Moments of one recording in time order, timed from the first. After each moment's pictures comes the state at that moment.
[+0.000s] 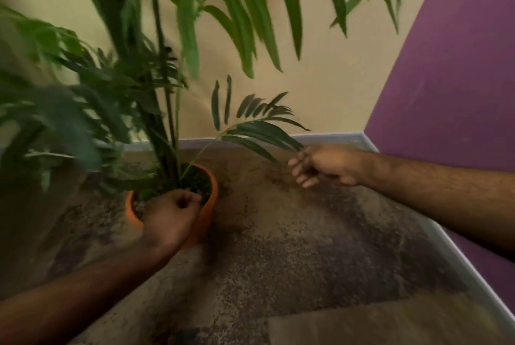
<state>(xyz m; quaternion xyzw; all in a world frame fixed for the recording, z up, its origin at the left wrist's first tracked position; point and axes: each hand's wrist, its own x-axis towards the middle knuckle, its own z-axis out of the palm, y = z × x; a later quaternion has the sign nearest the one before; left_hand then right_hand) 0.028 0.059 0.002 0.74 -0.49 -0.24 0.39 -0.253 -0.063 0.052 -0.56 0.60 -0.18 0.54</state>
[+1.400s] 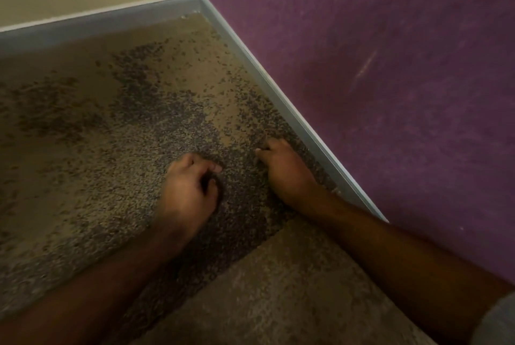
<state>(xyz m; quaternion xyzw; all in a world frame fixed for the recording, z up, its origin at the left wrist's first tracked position) -0.309 -0.034 -0.184 0.49 -0.80 -0.29 0.21 -0.517 -0.001 -0.193 -0.69 0.71 -0.07 0.10</state>
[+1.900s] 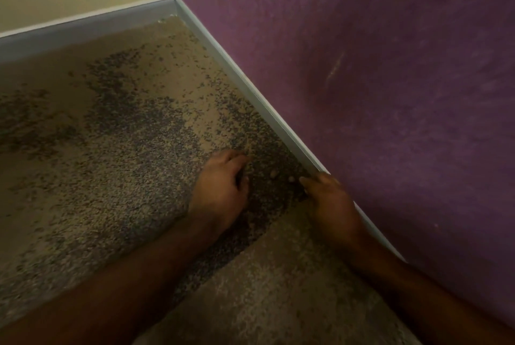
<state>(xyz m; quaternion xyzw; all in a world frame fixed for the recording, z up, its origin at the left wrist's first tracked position) -0.387 -0.024 -0.183 0.42 -0.84 -0.30 0.17 -0.561 0.102 -0.163 -0.56 0.80 -0.12 0.14</state>
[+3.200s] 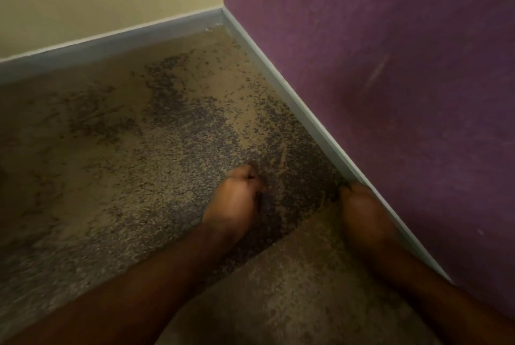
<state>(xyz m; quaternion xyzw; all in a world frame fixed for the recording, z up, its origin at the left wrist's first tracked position) -0.337 -0.009 -0.173 0.40 -0.86 -0.29 0.13 -0.558 0.106 -0.183 -0.55 0.83 0.06 0.08</state>
